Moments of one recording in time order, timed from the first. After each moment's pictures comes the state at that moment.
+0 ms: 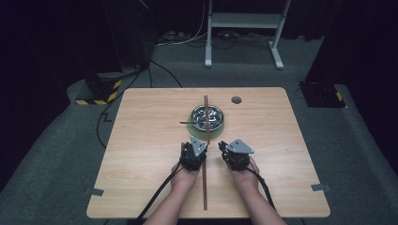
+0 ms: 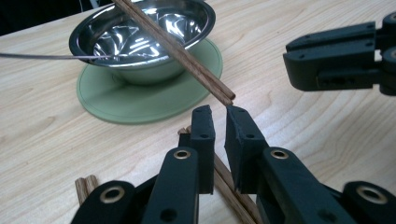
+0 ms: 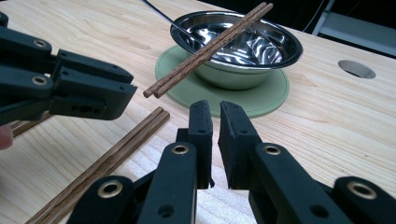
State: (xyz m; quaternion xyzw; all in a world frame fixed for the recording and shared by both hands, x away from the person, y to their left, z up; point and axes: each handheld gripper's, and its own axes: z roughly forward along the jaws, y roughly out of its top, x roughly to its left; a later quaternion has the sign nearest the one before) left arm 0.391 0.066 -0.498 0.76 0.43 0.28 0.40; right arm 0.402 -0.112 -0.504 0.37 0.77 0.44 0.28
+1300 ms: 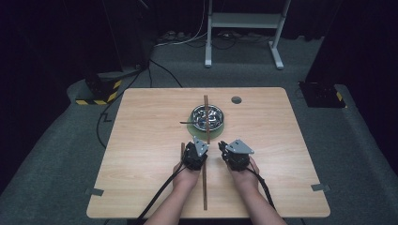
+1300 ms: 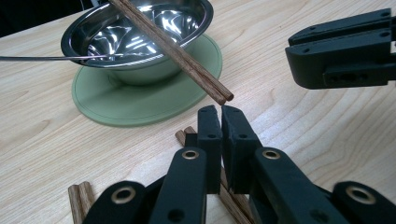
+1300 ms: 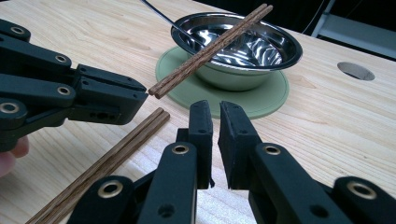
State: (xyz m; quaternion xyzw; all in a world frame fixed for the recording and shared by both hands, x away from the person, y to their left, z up) left arm 0.393 0.061 -0.504 0.77 0.42 0.29 0.39; right arm 0.401 -0.111 -0.504 0.37 0.76 0.45 0.28
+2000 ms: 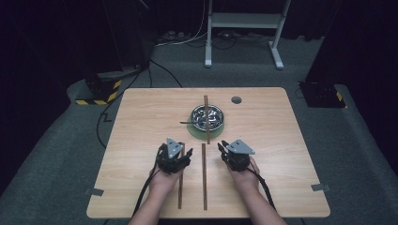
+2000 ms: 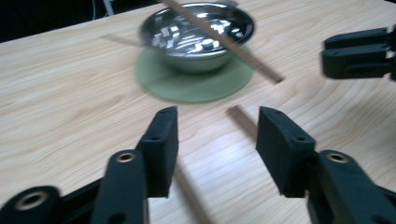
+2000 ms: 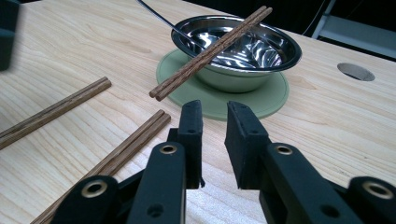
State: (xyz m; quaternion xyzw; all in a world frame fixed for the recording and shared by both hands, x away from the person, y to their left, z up) left arm 0.366 0.143 -0.476 0.74 0.45 0.27 0.41; right arm 0.400 -0.112 -0.503 0.37 0.76 0.45 0.28
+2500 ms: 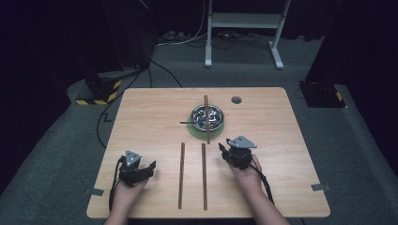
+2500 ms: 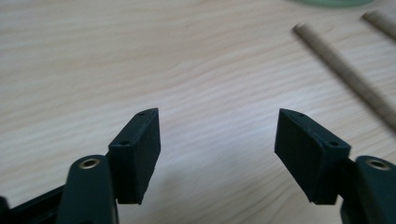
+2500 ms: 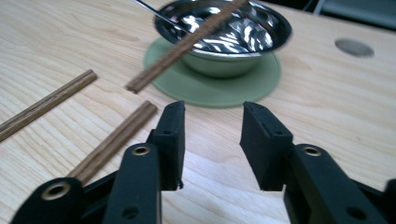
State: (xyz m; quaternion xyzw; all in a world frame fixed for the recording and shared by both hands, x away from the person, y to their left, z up) left arm 0.337 0.261 -0.516 0.72 0.55 0.25 0.35; right arm 0.412 -0.120 -0.498 0.40 0.77 0.43 0.25
